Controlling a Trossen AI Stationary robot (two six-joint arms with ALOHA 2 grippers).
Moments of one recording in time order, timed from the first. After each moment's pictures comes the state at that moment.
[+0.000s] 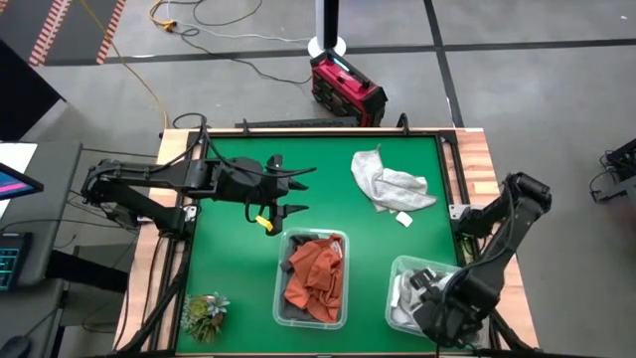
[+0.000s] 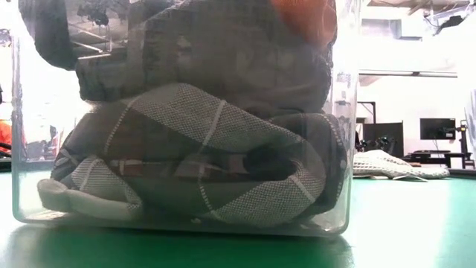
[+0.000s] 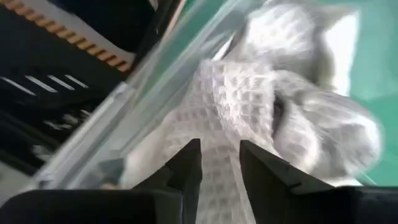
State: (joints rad) left arm -0.08 1.30 1.37 -0.46 -0.17 0.04; right arm 0.92 1.58 1.41 -1.20 -0.05 0.41
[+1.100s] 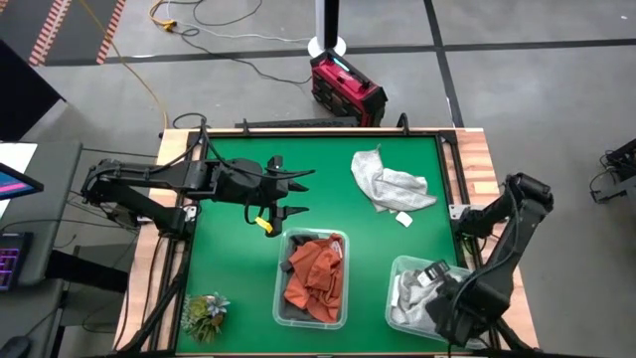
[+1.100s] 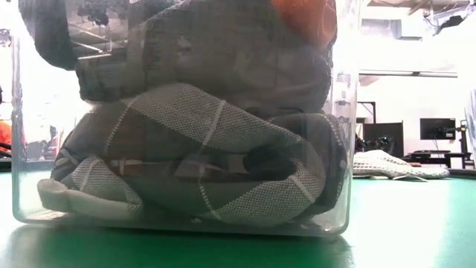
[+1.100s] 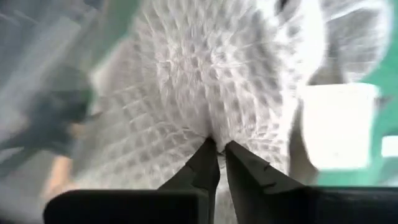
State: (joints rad) left arm -0.09 1.30 1.37 -0.46 -0.17 0.04; right arm 0.99 1.58 1.40 -1.43 -0.04 0.48
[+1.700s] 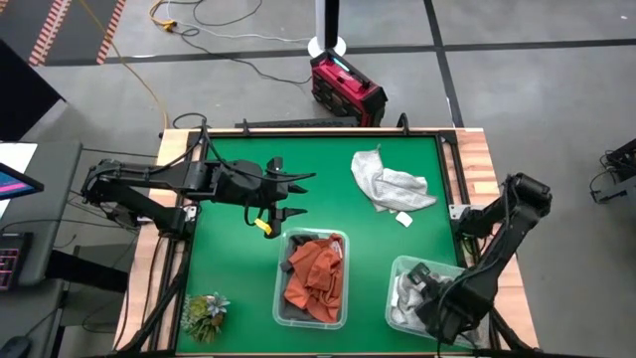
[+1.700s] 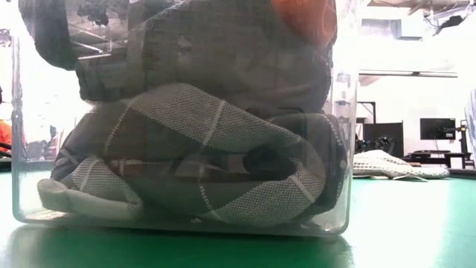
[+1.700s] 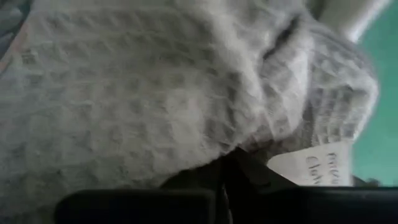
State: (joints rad) left arm -0.09 1.30 1.37 -0.48 -0.17 0.04; right arm 0.97 1.58 1.15 -1.08 0.12 0.26
